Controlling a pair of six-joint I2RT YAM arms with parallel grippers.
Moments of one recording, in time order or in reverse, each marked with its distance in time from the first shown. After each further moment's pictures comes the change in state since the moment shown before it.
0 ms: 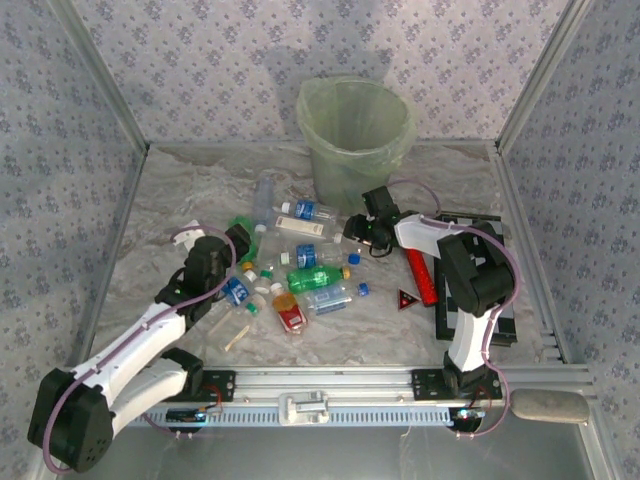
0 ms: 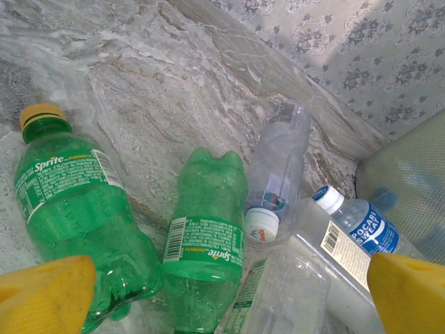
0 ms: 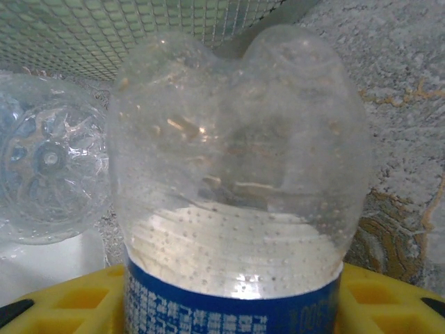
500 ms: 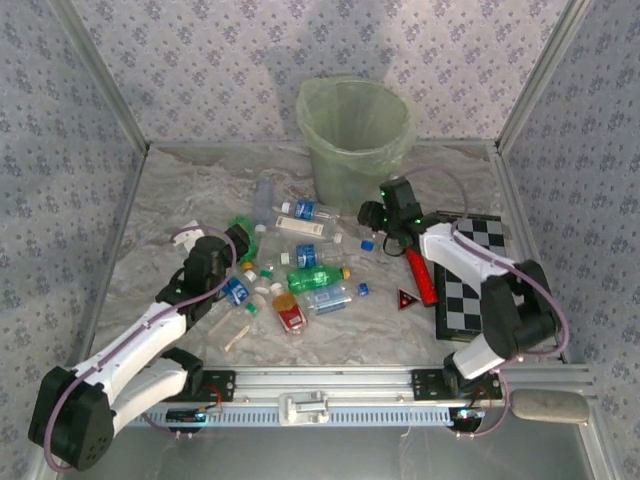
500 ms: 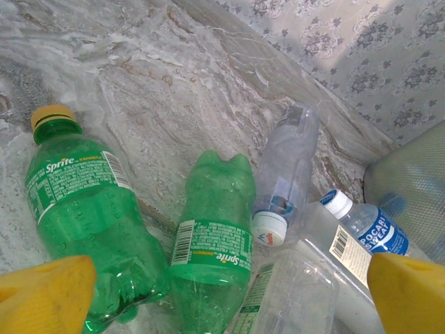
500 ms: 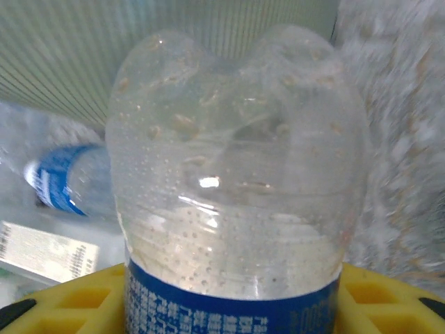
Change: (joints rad) left arm 0.007 0.016 -0.002 0.001 -0.018 0.000; right arm -0.010 -0.348 -0.078 -0.050 0.166 -0.039
